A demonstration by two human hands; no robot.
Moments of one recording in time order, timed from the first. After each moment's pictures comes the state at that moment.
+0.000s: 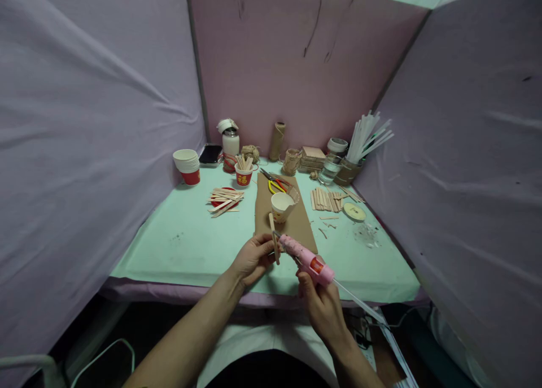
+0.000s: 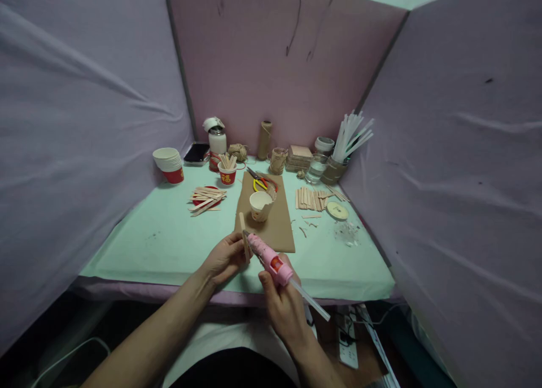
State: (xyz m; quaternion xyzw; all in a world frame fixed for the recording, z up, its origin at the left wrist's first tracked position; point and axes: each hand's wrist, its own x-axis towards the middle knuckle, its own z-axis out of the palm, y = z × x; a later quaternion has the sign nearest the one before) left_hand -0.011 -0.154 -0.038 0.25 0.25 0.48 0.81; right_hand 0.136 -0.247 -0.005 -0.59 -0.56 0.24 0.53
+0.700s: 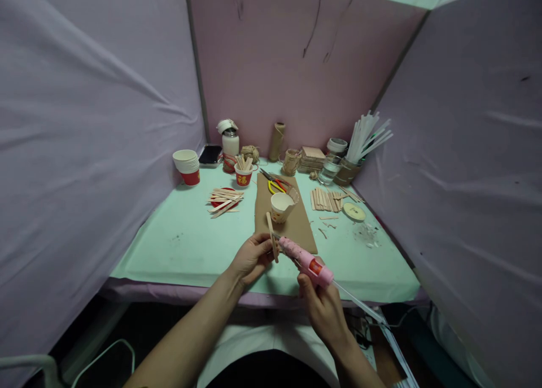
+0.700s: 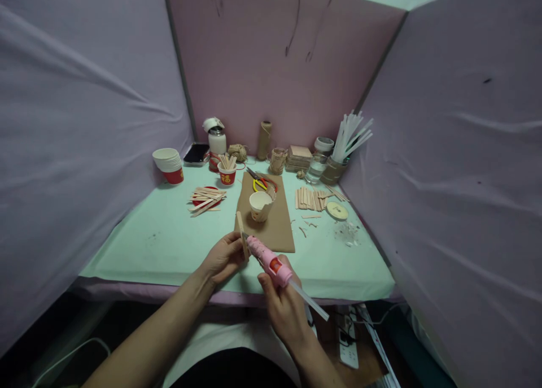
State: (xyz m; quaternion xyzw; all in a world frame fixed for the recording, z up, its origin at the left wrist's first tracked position) left_hand -0.011 -0.153 -0.036 0.23 0.25 0.50 0.80; right_hand 0.139 -0.249 -0.008 -0.59 -0.59 0.23 0.51
